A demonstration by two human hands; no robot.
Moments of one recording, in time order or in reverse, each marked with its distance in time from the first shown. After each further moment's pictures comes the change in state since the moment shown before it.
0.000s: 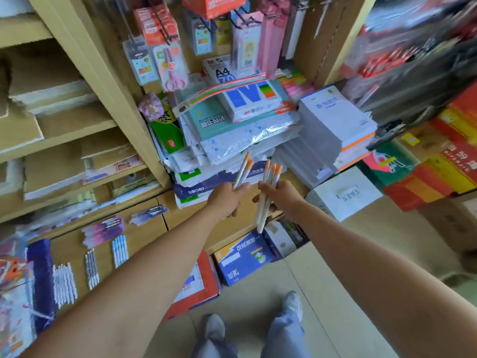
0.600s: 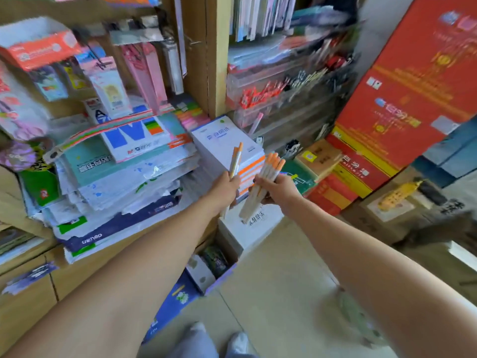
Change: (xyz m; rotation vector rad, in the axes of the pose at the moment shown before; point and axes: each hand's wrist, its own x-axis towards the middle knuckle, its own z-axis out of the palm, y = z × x) left_hand 0.077 0.244 0.264 -0.073 -0.075 0.158; right_hand -0.008 0.021 -0.347 0.170 0.337 -0.033
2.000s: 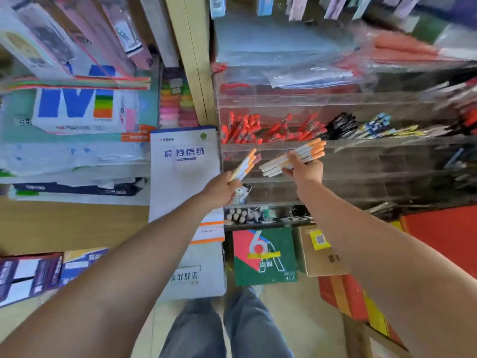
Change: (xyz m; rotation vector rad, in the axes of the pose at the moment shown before) left_hand 0.384 0.093 0.119 -0.156 0.231 -0.413; right_hand 0.514 -0.086 -0.128 -0.048 -0.120 0.159
